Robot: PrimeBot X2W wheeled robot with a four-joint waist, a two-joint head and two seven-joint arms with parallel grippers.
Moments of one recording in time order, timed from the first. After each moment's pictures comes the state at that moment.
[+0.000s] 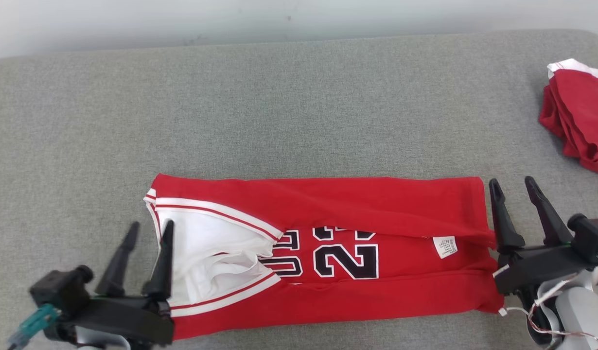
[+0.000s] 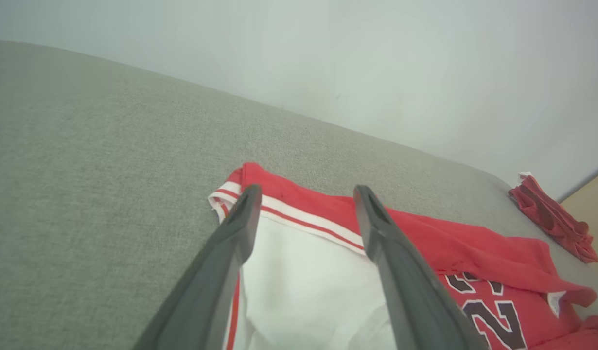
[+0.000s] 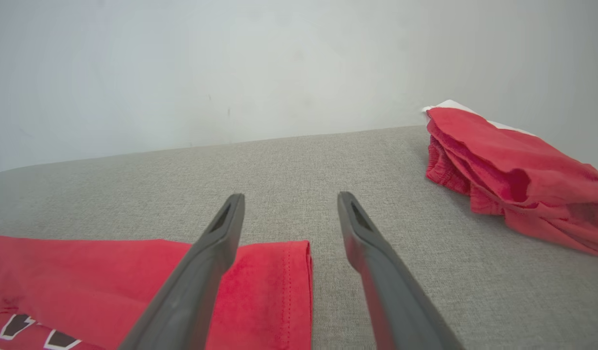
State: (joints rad) left arm -0.19 0.35 -0.32 0.11 -0.72 0.02 -0.26; right arm -0.32 -0.33 0.15 0.40 0.45 0.13 -0.26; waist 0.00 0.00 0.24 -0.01
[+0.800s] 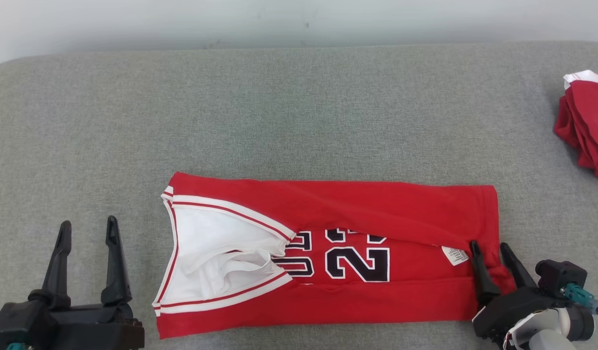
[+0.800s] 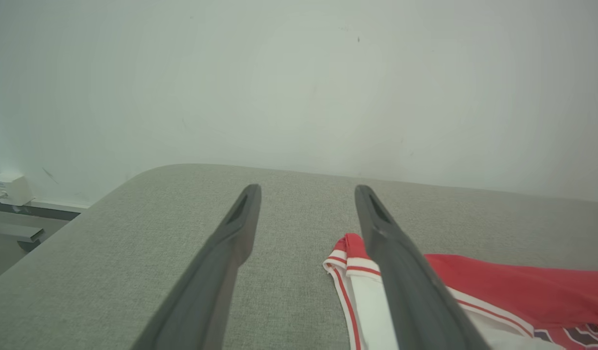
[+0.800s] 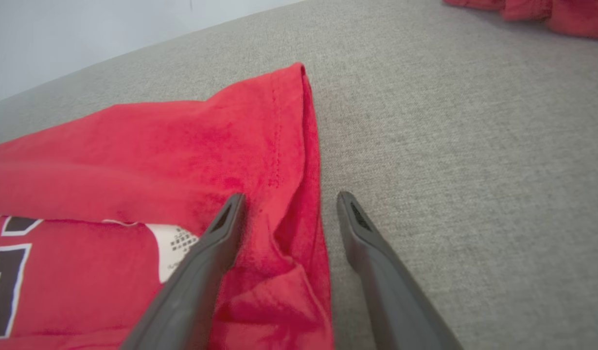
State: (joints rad) left arm -0.07 0.07 0.13 -0.03 -0.17 -0.09 -0.26; right arm -0.28 -0.23 0.13 0.63 0.48 0.13 -0.22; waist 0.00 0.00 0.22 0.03
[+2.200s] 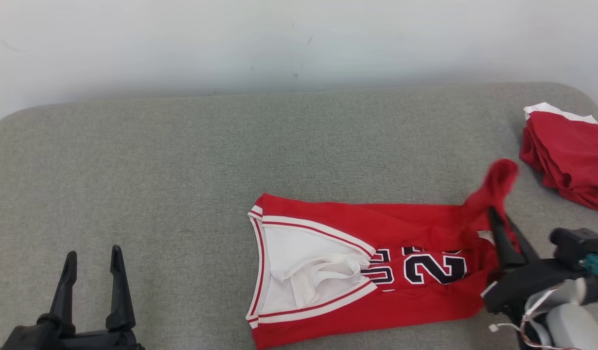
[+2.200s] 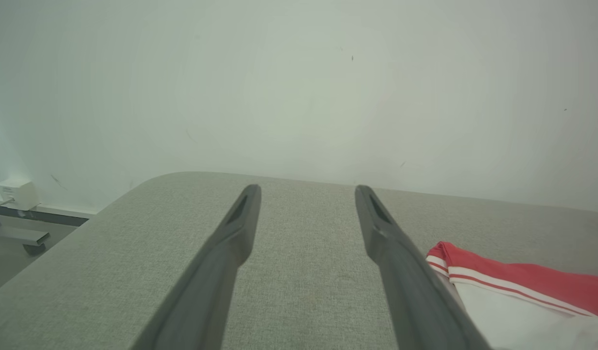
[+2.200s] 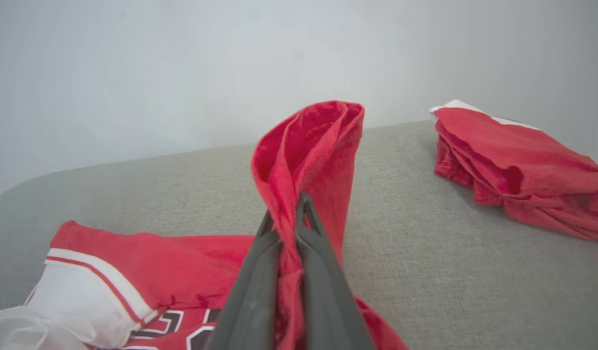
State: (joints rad) left arm 0.01 0.05 0.14 -0.01 -0.15 -0.08 -0.26; right arm -0.27 -0.32 0.12 0.41 0.49 0.13 -0.14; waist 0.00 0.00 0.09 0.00
